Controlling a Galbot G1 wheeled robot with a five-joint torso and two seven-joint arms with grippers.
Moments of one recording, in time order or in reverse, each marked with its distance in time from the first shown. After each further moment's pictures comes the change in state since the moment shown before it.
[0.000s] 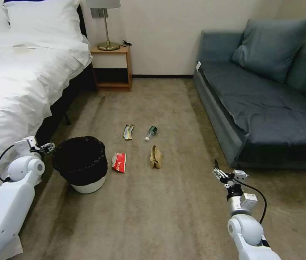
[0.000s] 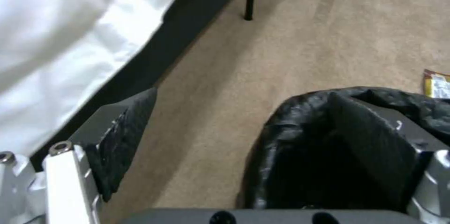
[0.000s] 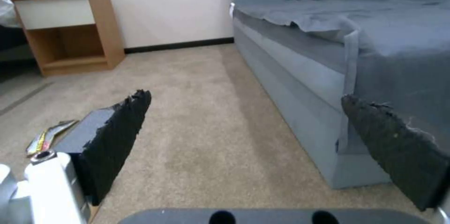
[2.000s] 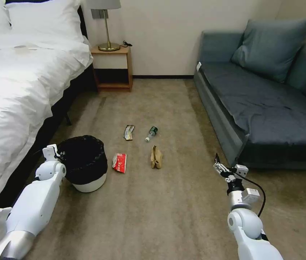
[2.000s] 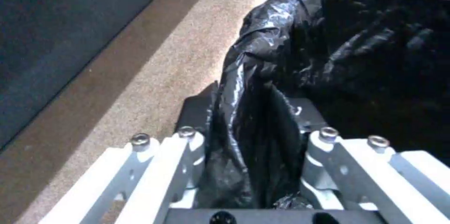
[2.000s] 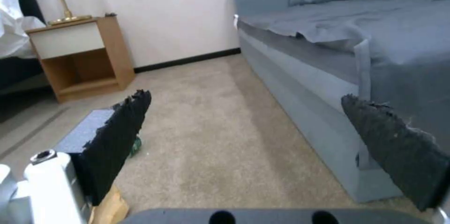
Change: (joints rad) left arm -0.163 -0.180 0.086 0.344 0.264 -0.052 0.125; right arm 0.048 0.001 0.007 -0.022 0.089 0.015 -0.029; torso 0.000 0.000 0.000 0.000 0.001
